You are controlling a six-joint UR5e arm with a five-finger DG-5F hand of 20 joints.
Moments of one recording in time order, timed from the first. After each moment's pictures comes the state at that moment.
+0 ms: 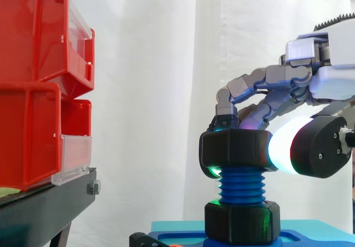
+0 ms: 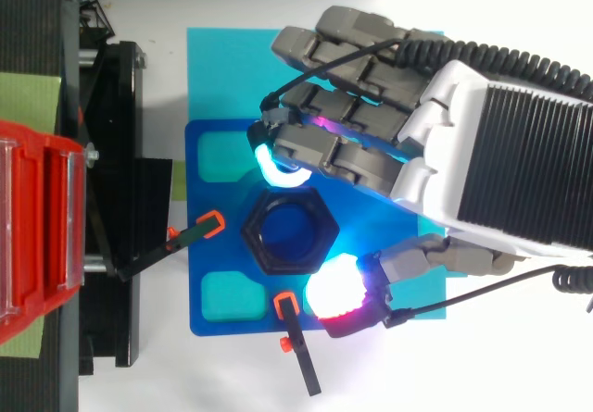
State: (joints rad) arm 0.25 -2.10 -1.36 -2.81 -1.19 -1.46
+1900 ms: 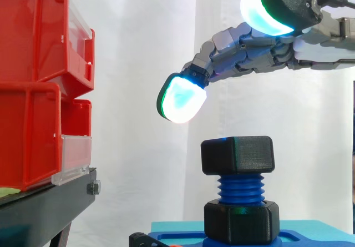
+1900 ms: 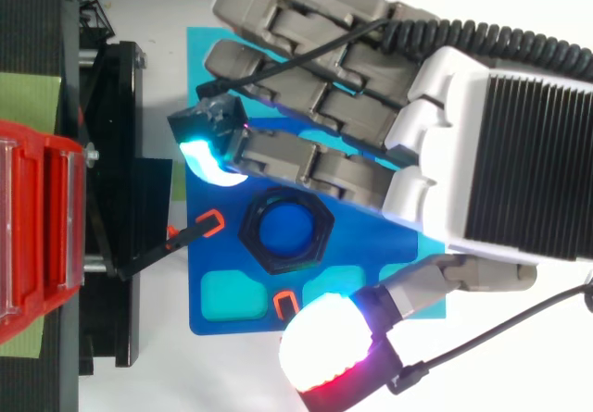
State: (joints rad) arm 0.23 -2.10 -1.29 -2.82 -1.30 -1.51
